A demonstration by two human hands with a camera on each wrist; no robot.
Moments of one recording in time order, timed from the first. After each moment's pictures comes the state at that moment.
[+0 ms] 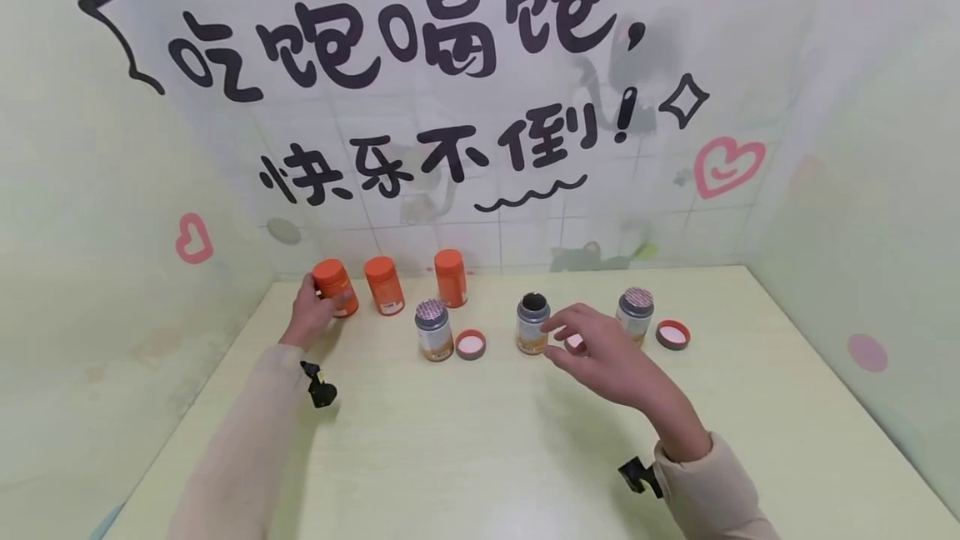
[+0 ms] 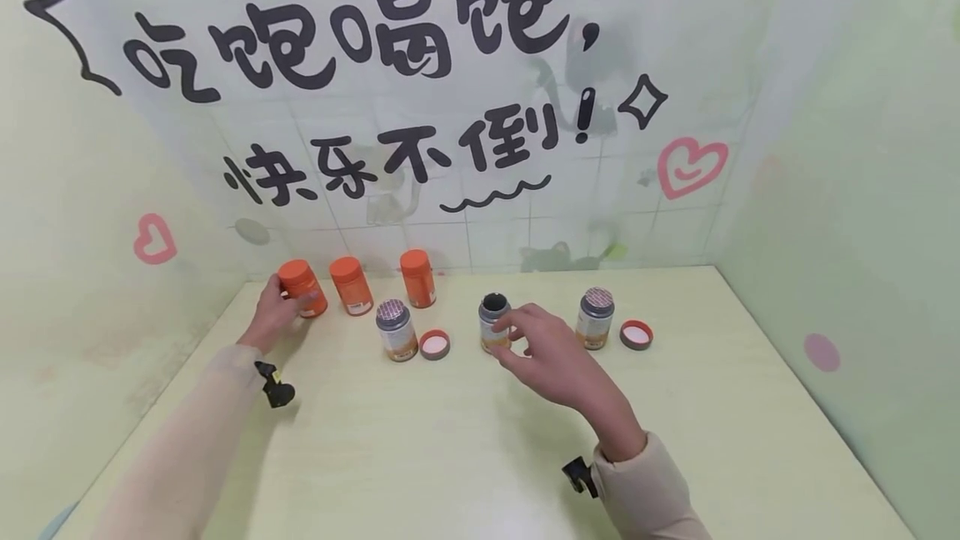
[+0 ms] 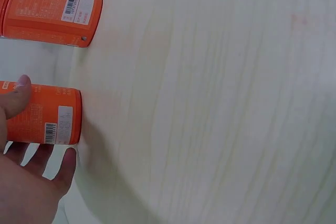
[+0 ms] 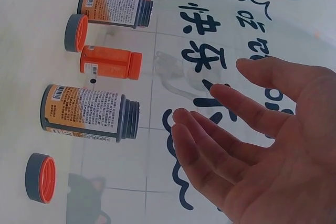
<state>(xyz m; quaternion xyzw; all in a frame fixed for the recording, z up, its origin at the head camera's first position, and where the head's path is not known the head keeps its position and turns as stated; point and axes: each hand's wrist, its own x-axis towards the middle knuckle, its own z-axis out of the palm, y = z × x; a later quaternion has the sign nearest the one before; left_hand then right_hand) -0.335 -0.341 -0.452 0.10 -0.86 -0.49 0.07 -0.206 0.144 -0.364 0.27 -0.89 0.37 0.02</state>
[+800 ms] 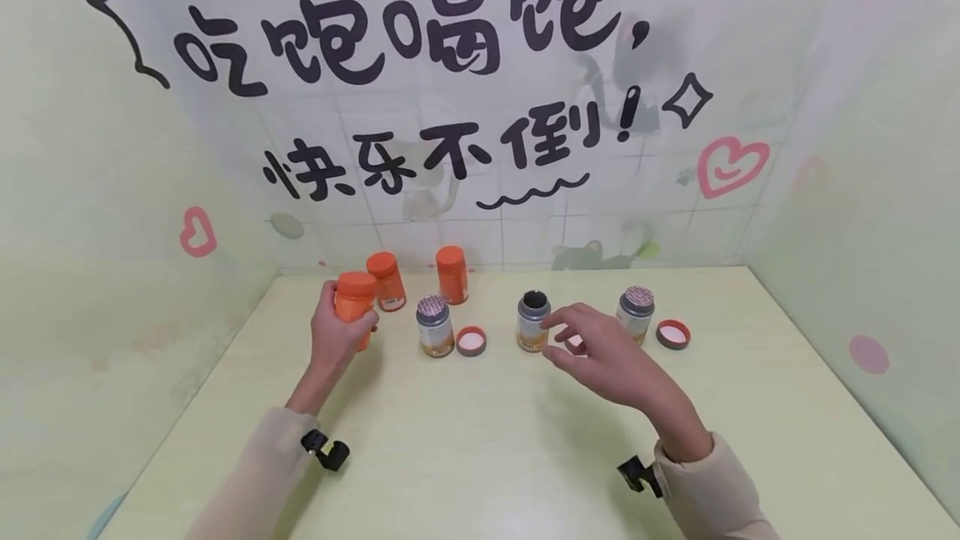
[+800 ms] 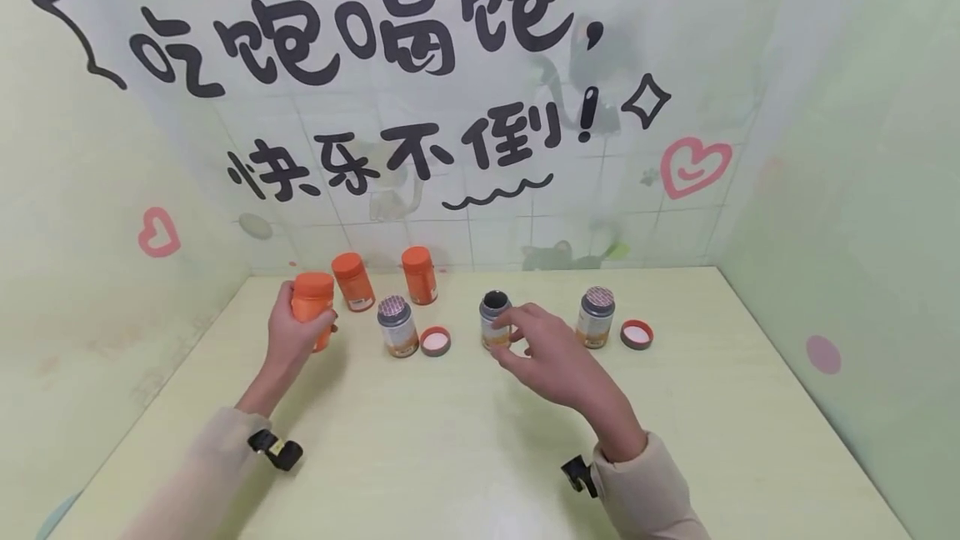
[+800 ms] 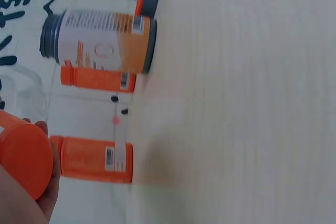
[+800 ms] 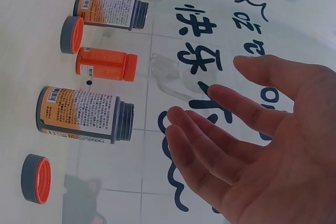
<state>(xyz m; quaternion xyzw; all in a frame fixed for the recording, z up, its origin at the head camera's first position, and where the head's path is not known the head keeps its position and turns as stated) -0.254 -0.253 -0.431 0.03 -0.82 -0.53 0.22 -0.202 0.143 -0.360 0.27 -0.89 0.36 0.01</state>
